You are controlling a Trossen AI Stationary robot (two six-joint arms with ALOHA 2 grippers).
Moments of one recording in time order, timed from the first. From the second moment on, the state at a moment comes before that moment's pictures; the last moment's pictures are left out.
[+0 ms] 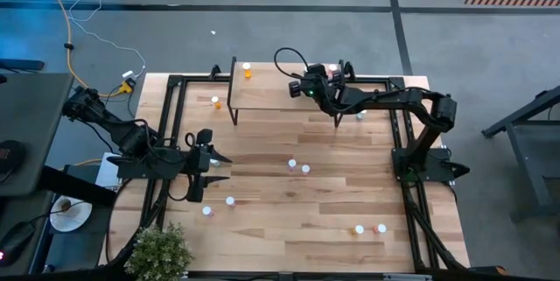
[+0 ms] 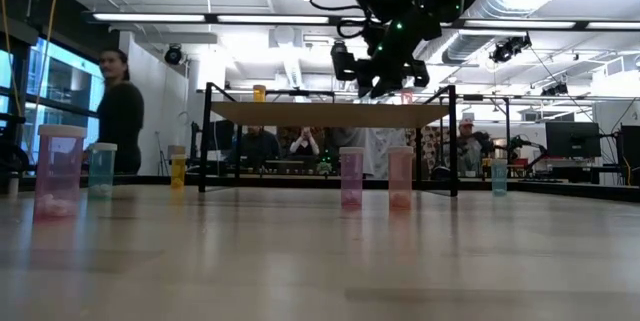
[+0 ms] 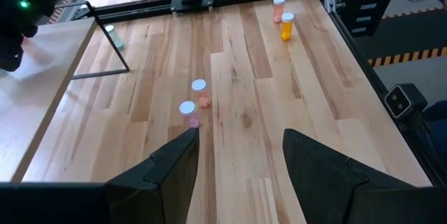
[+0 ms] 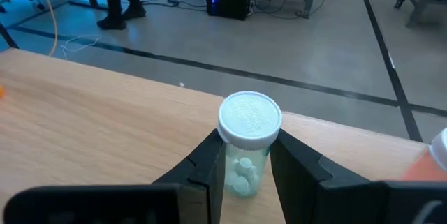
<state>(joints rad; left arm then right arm) -0.44 0.98 1.00 -0.64 -0.48 -0.18 -0.35 1.72 1.16 -0.01 0.80 0.44</state>
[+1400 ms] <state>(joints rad) -0.44 0.98 1.00 -0.64 -0.48 -0.17 -0.35 1.73 1.16 0.02 0.84 0.42</state>
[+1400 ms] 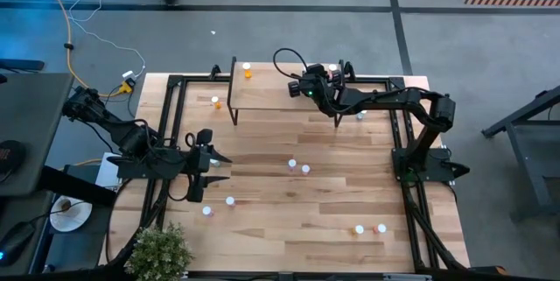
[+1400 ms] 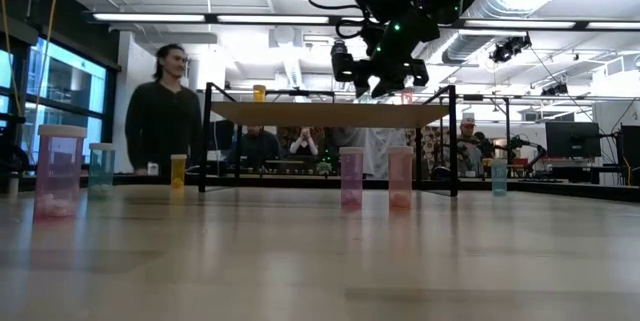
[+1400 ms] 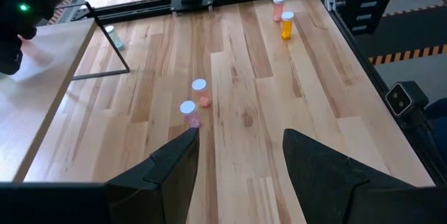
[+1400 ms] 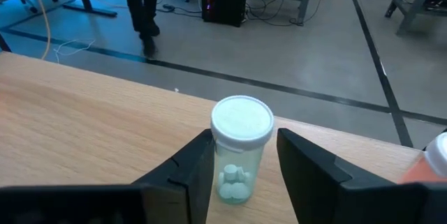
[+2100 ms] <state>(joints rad) -0.44 0.98 1.00 -0.64 -0.48 -0.17 -0.35 1.73 1.16 0.10 0.83 0.38</state>
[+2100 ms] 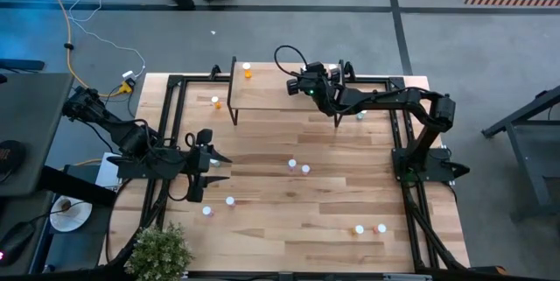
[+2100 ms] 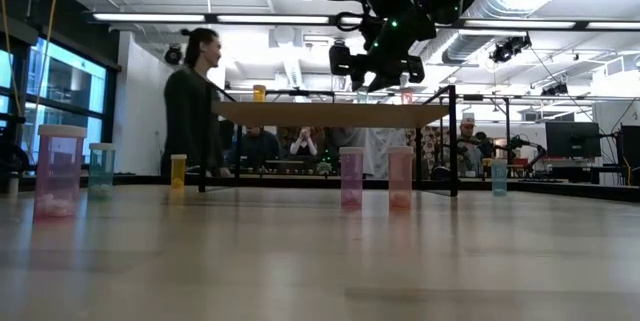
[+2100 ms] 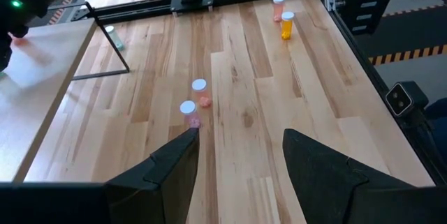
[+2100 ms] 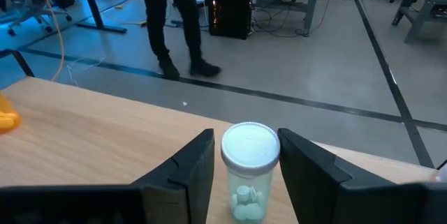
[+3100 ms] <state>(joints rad) -0.44 0.98 1.00 -0.65 -0.48 -0.17 -0.34 1.73 1.16 0.13 0.86 0.35</state>
